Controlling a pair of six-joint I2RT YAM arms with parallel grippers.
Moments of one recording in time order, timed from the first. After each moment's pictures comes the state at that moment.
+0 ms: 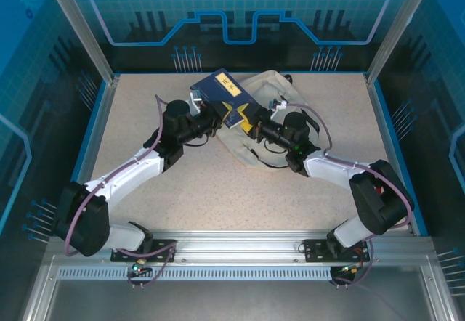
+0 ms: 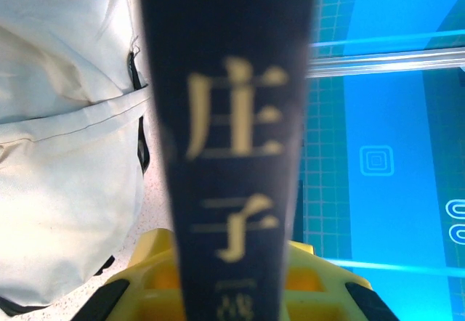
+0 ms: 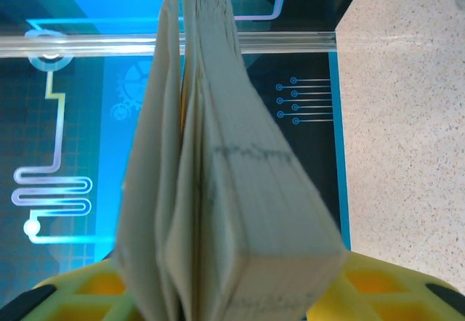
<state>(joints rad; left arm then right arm) -0.46 1.36 0.91 0.29 0.32 -1.40 0.53 1.53 0.79 0.76 -0.39 1.57</state>
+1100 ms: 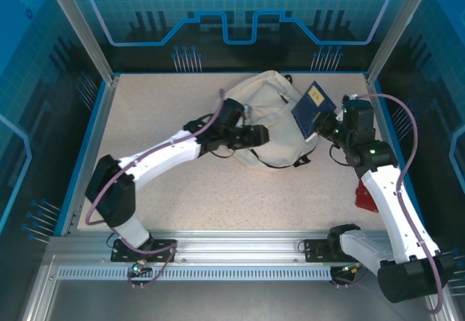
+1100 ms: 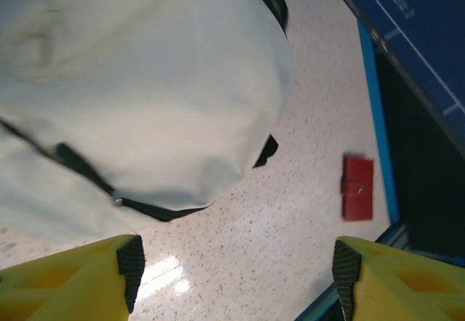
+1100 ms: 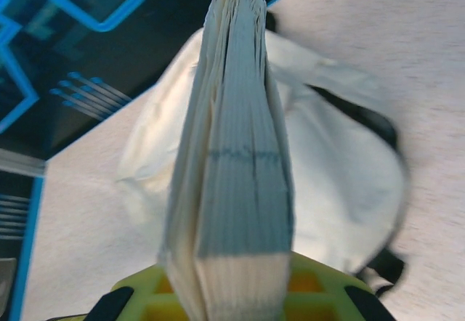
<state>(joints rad) -0.75 1.70 1.38 -0.43 0.22 -0.78 0.12 0.99 1.06 -0.66 -0.05 0.67</state>
